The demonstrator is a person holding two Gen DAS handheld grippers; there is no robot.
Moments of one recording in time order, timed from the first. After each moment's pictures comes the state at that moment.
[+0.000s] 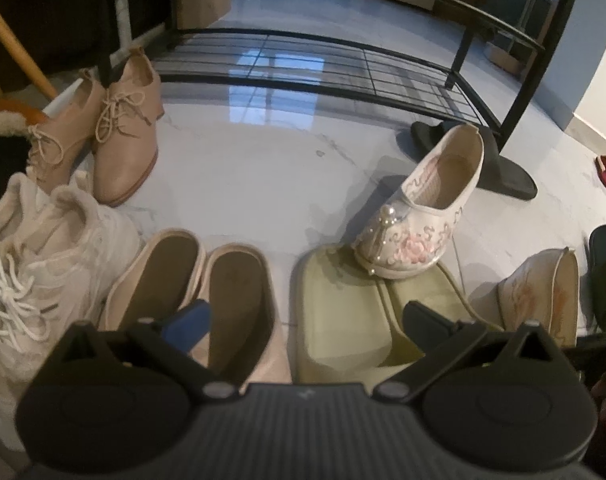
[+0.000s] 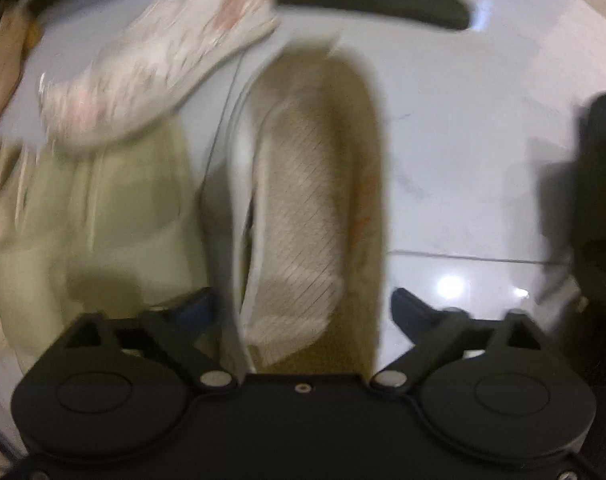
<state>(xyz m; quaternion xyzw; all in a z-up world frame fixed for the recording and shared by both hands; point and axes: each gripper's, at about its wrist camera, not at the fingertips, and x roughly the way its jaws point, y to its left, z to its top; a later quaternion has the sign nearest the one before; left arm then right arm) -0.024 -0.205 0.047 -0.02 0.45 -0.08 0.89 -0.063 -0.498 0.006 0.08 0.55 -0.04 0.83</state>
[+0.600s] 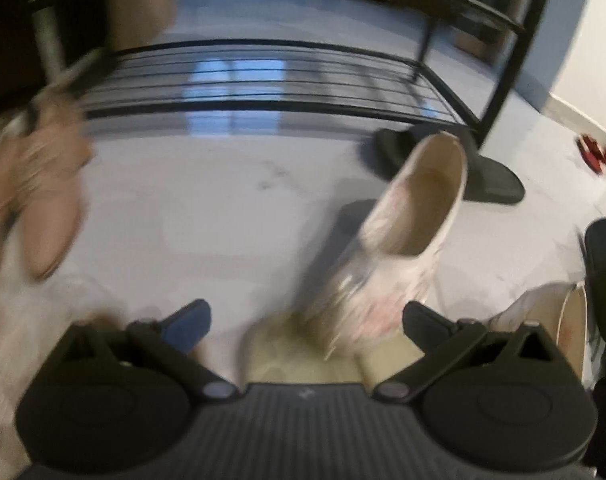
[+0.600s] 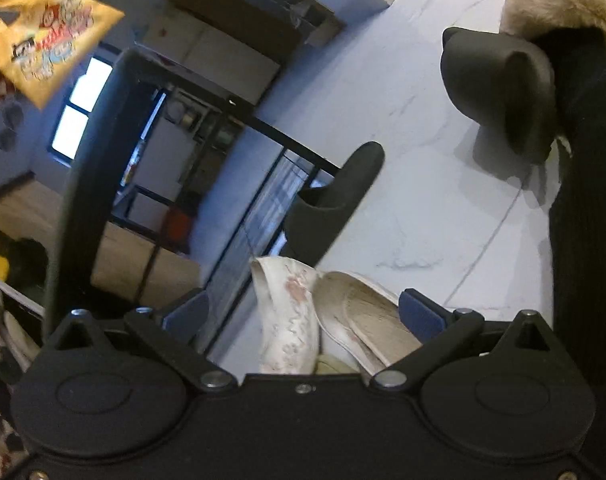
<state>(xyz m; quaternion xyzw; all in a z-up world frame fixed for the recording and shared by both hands) 0.087 -0.292 0.017 0.03 0.48 -0.17 0.86 -0.202 -0.580 0.034 0.52 0.18 -0.06 0.83</state>
